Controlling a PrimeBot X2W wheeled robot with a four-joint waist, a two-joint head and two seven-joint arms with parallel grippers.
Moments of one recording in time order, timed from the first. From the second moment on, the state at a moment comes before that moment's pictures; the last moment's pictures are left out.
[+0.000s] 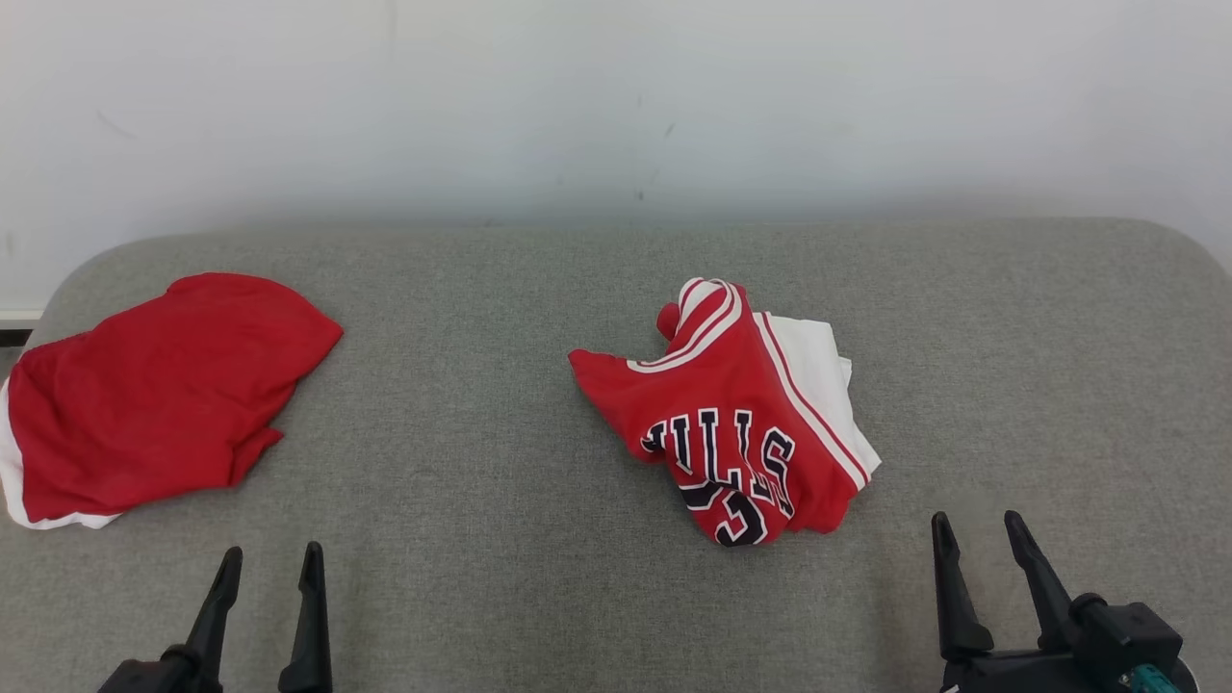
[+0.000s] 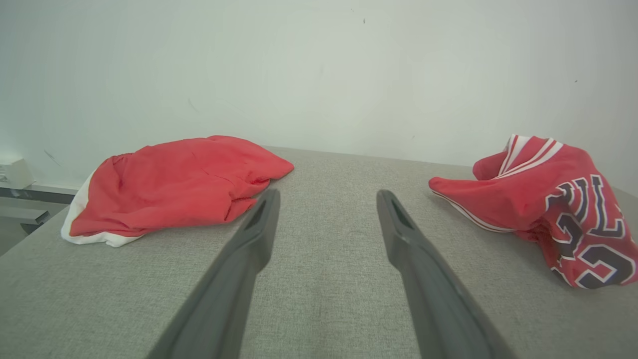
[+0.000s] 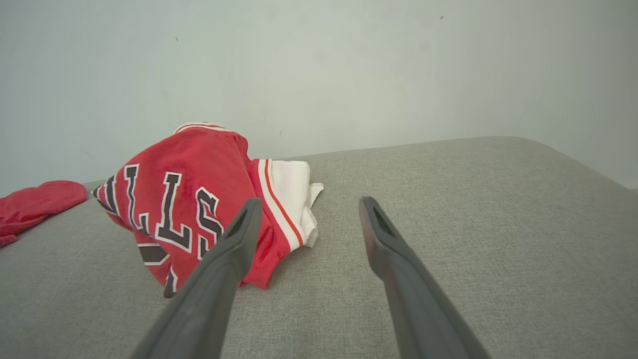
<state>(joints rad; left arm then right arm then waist) 0.03 0.10 0.06 0.13 -0.19 -0.12 -0.26 -0.01 -0.07 0.00 0.23 0.20 0.13 -0.26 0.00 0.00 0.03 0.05</state>
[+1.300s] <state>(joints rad) -0.14 0.05 -0.05 0.18 -0.24 -0.13 -0.26 -0.70 -0.27 0.18 1.01 0.35 0.13 -0.21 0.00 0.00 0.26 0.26</state>
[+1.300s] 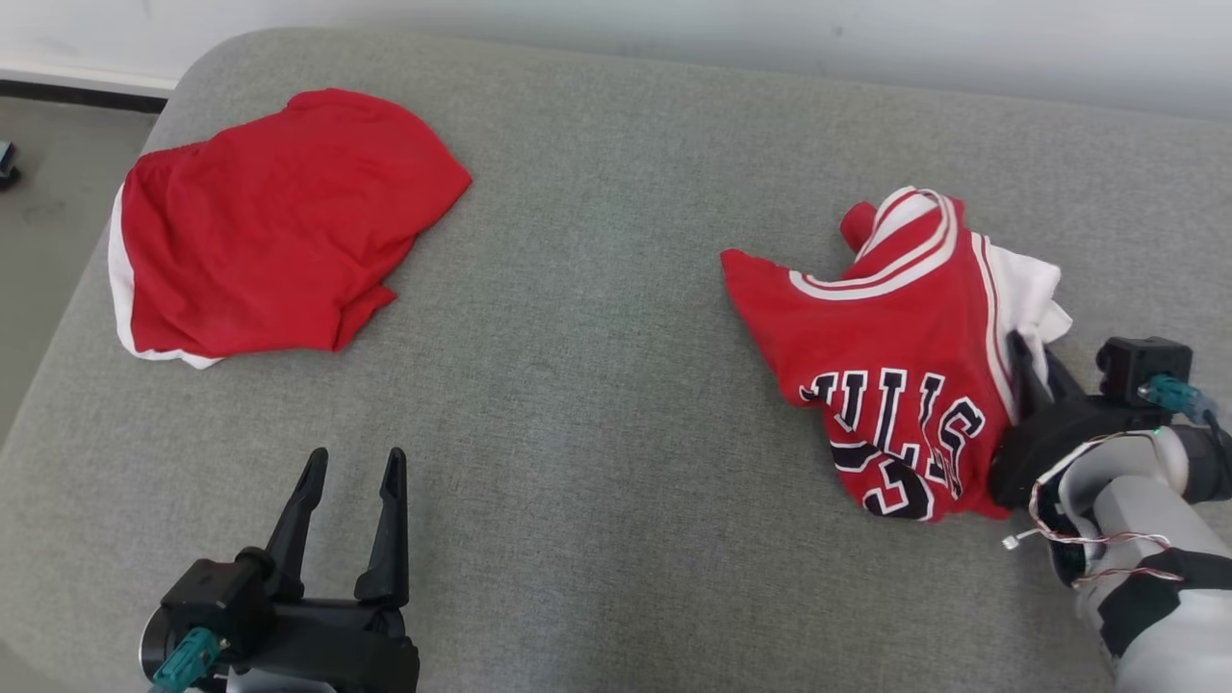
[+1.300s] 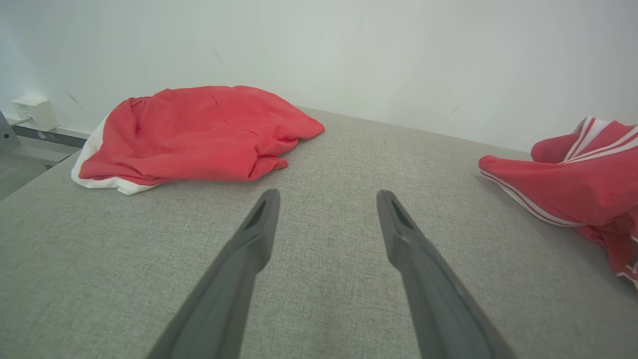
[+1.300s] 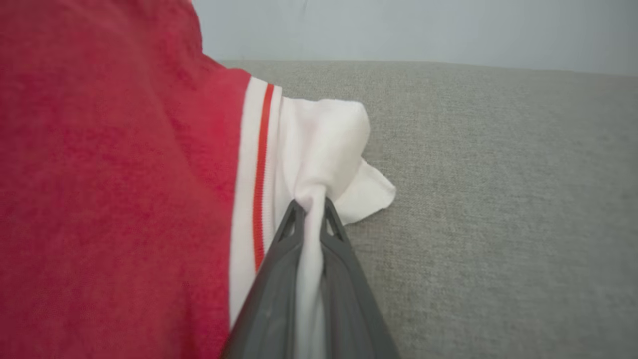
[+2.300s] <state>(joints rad) -0.03 0.05 -0.01 0.18 -0.24 -0.13 -0.26 -0.53 -0.30 0.29 0.44 0.30 0.13 -0.26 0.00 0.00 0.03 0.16</state>
